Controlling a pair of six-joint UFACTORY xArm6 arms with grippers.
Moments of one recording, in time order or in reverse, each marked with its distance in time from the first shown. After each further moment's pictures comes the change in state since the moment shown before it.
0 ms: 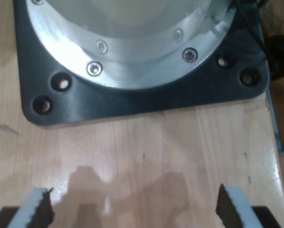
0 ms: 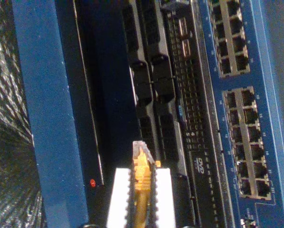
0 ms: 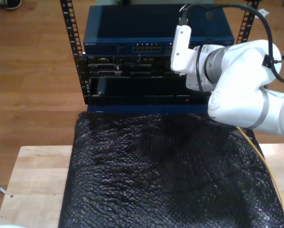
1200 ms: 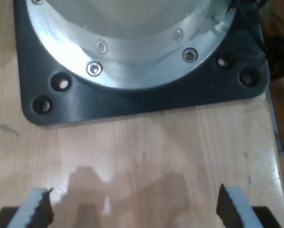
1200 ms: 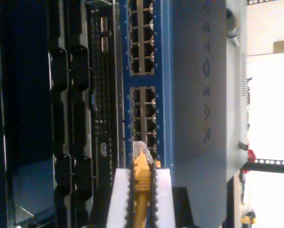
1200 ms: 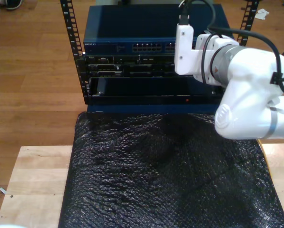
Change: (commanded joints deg) left arm 0.0 0.0 0.0 0.0 0.0 0.0; right arm -0.1 -6.9 8.8 -10.4 -15.5 -1.1
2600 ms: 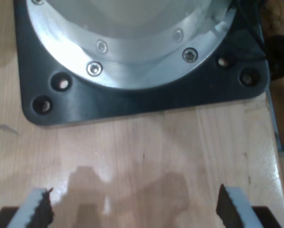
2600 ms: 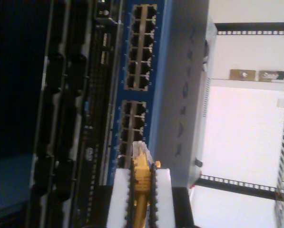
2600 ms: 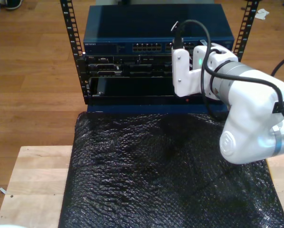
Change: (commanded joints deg) left arm 0.0 0.0 0.0 0.0 0.0 0.0; right arm 0.0 2.4 3.2 -7.7 -14.6 -0.5
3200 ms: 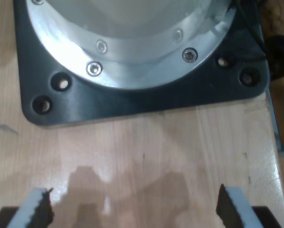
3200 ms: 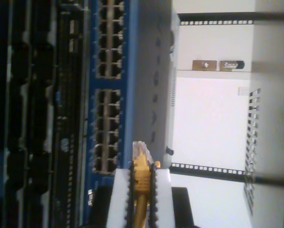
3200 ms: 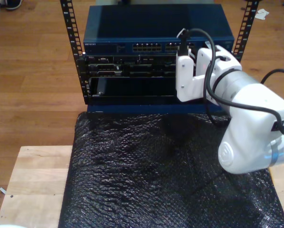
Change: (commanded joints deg) left arm 0.0 0.0 0.0 0.0 0.0 0.0; right arm -0.4 1.8 4.4 0.1 -9.8 0.1
